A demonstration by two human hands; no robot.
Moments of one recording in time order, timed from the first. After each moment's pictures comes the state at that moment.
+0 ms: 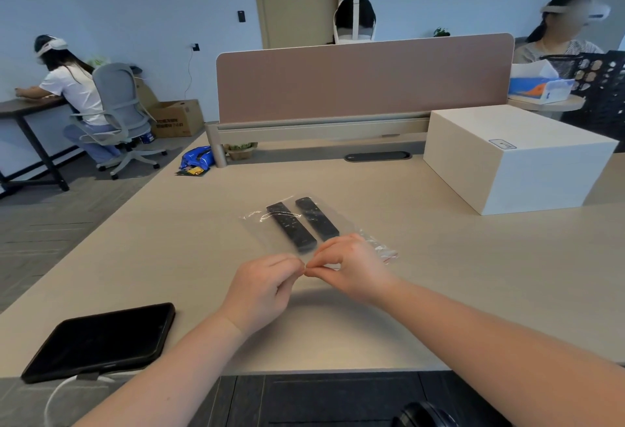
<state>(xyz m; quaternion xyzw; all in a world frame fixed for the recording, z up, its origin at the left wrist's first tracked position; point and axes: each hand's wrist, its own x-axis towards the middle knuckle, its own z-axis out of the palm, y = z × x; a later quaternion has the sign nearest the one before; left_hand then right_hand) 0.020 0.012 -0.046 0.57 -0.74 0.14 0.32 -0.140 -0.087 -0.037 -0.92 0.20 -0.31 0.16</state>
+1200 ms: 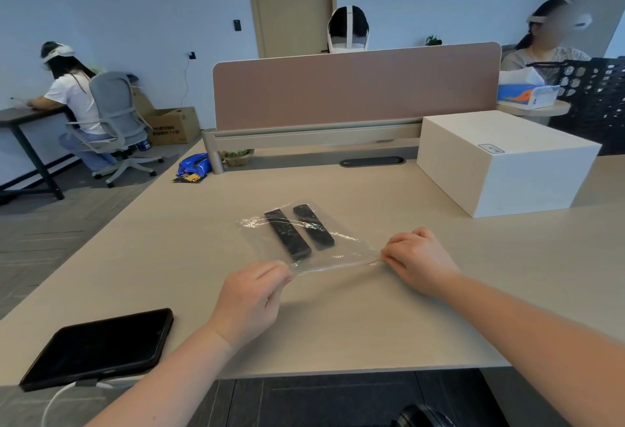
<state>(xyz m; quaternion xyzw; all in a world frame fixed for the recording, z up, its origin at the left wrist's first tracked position) 0.023 0.026 -0.043 0.58 -0.74 0.17 0.30 -0.238 -0.150 -0.063 -0.91 0.34 -0.20 -0.06</state>
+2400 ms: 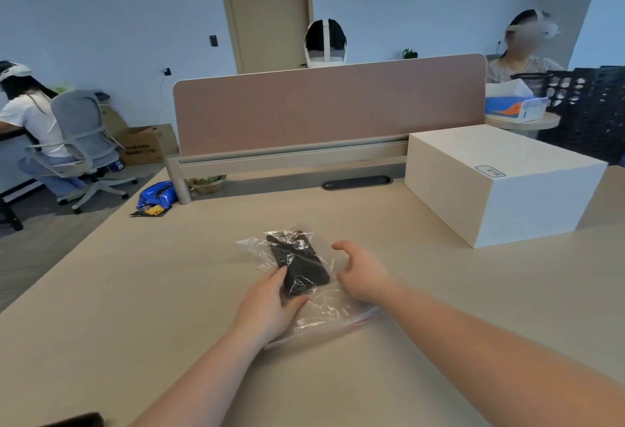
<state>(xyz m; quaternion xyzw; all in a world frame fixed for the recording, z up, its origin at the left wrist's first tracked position) 0.009 -0.105 -0.056 0.74 -0.61 -0.08 0.26 -0.146 -0.202 -0.050 -0.77 0.51 -0.20 0.33</state>
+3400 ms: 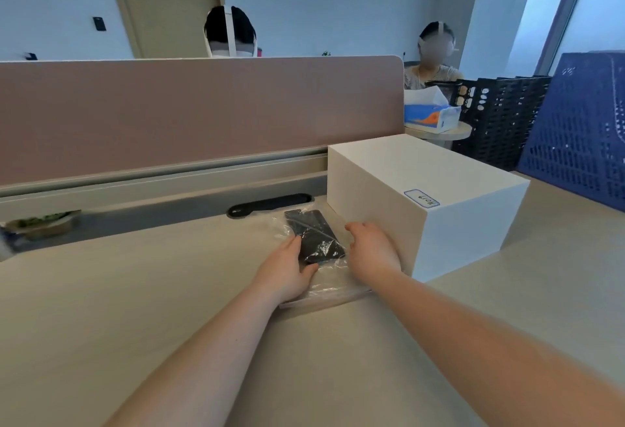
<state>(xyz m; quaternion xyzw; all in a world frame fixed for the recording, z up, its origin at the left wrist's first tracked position) -0.096 -0.334 -0.056 0.64 -0.73 -0.14 0.20 -0.257 -0.354 -0.045 -0.72 0.65 -0.22 0.08</state>
